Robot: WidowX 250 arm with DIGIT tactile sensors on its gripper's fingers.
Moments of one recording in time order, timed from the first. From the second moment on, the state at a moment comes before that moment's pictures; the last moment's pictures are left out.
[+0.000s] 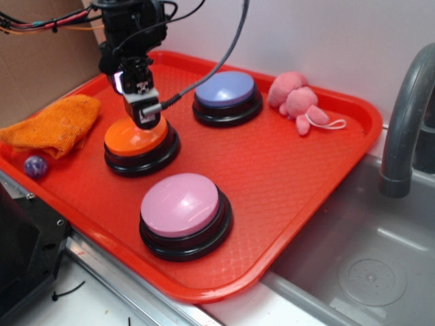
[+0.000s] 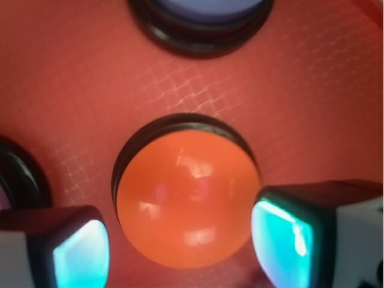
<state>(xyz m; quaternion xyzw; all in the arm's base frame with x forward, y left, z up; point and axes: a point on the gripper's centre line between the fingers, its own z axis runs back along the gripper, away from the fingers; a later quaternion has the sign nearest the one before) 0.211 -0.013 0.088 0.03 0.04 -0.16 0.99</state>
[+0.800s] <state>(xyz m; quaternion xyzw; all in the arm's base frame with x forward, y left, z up) 0.206 -0.020 0.119 0.03 0.04 -0.14 0.99</state>
